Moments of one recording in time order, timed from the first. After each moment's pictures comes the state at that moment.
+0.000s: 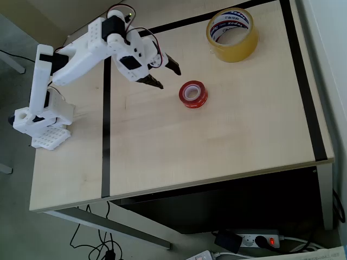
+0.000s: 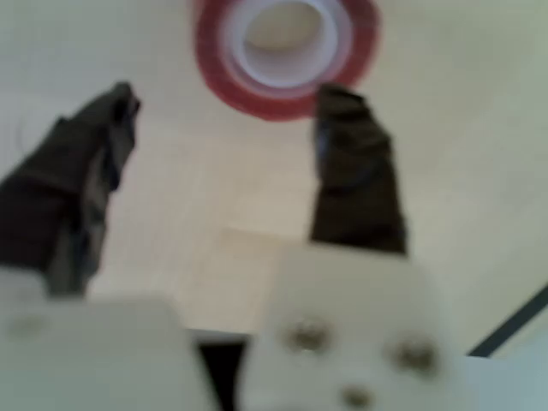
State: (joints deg) arm -0.7 48.6 31.4 102.7 -21.9
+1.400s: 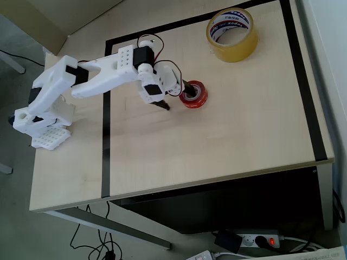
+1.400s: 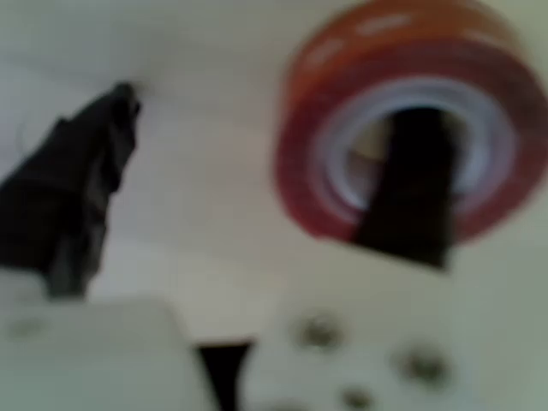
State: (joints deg) arm 2.6 28.0 20.5 101.9 -20.6
